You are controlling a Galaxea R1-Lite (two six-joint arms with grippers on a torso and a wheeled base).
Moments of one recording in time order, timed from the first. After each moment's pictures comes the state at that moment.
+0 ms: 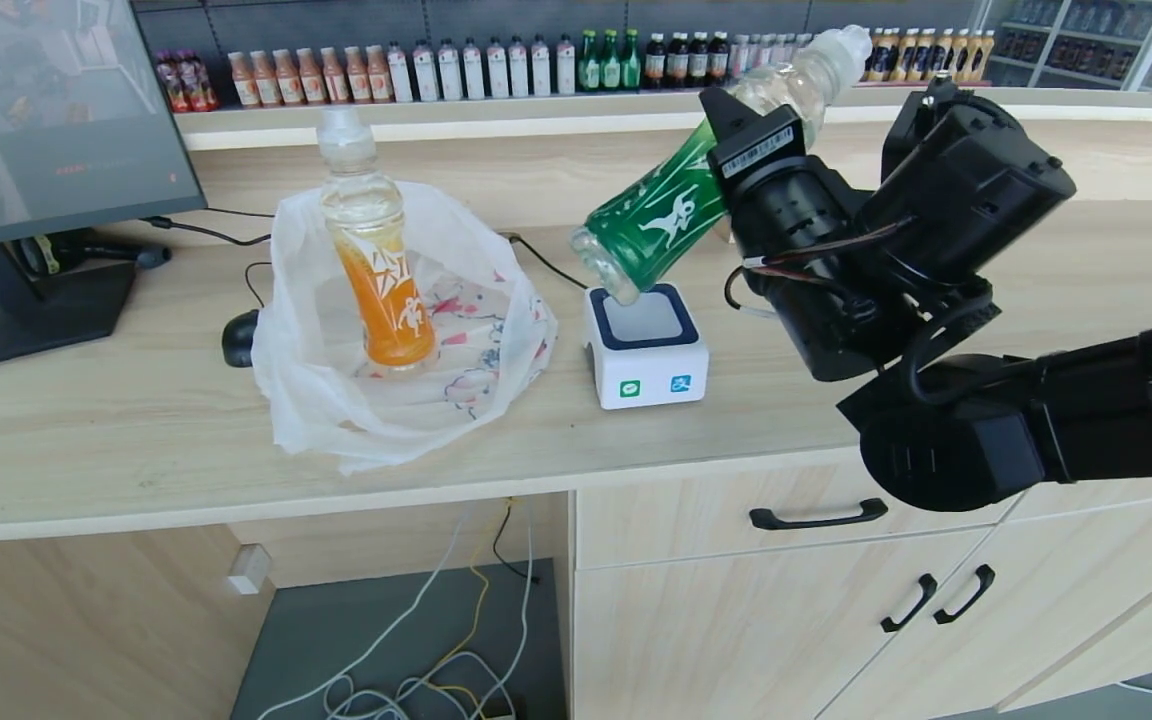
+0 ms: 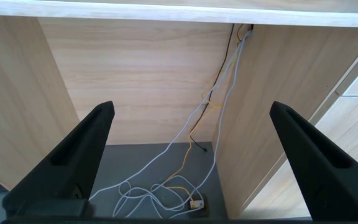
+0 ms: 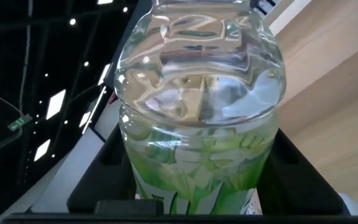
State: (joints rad) left arm 0.00 0.00 0.00 0.00 0.00 0.00; right arm 0.64 1.96 -1.30 -1.20 -0.36 0.75
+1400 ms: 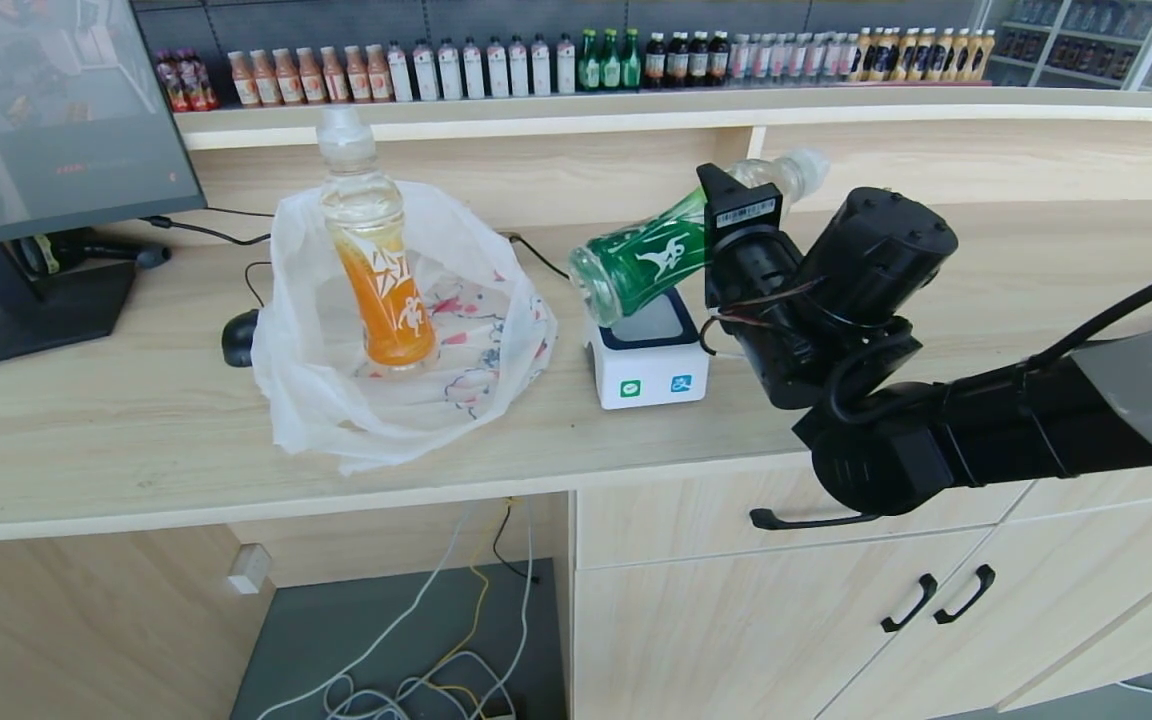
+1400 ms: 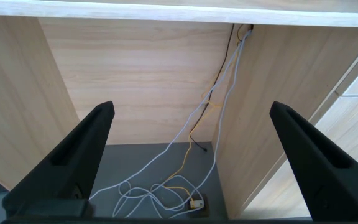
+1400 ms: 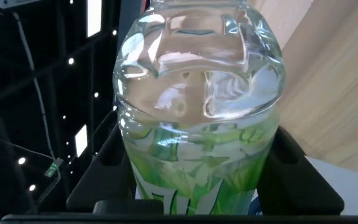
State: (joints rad) left arm 0.00 0.00 0.00 0.00 0.00 0.00; right arm 0.60 2.06 -1.31 -1.19 -0.39 1.10
